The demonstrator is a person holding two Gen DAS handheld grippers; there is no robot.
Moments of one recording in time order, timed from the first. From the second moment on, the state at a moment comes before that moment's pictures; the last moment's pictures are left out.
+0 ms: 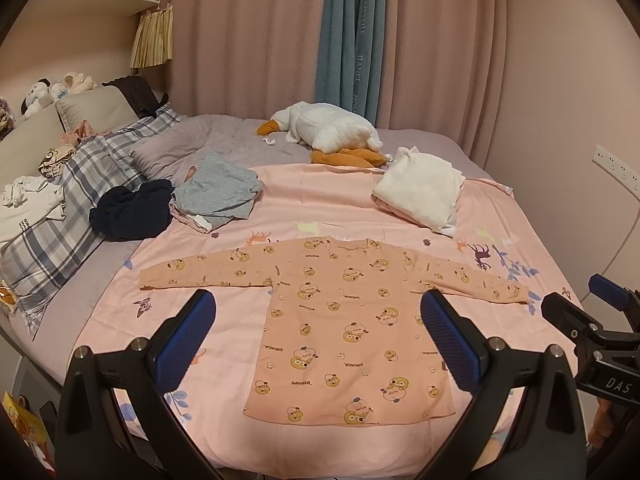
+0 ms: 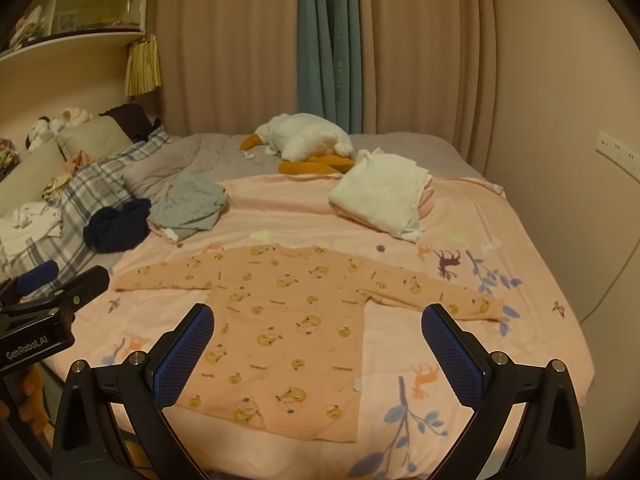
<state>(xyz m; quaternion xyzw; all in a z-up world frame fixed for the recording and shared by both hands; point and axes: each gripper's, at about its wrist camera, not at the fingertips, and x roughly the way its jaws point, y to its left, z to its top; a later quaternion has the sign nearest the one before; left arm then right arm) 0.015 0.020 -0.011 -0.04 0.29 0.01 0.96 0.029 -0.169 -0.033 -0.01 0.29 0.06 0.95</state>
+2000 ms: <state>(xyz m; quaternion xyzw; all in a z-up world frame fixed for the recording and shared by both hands) 0.318 0.145 -0.305 -0.21 0.51 -0.02 0.83 0.229 -0.522 -0.317 0.47 0.39 -0.08 0.79</state>
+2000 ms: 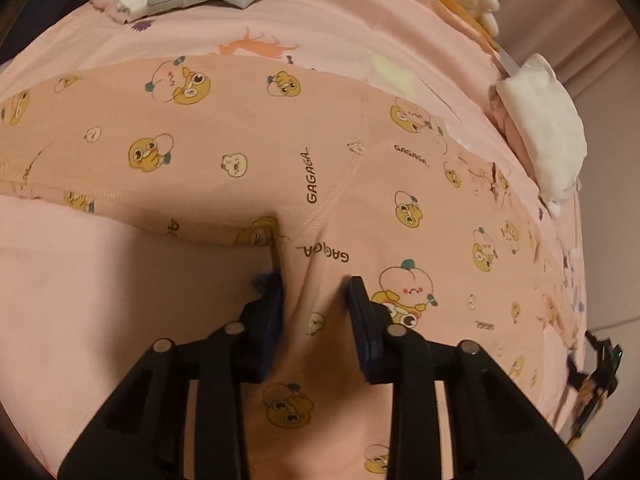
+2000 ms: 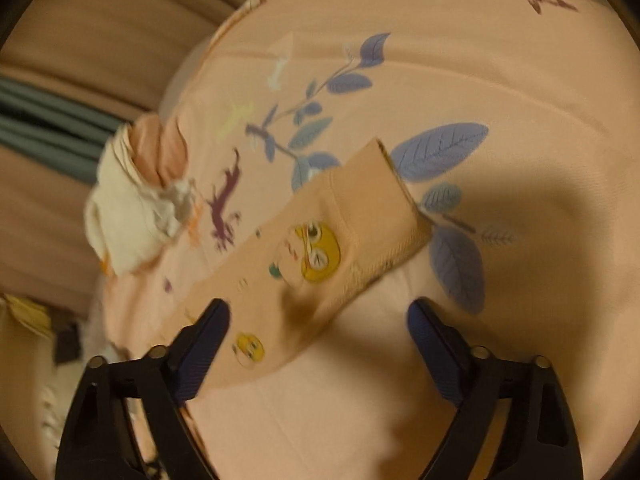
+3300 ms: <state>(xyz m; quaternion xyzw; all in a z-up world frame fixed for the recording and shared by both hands) 0.319 0.144 -0.310 -0.18 0.50 -0.01 0.85 0.345 -0.082 -0.237 0.10 0.45 0.28 0.84</state>
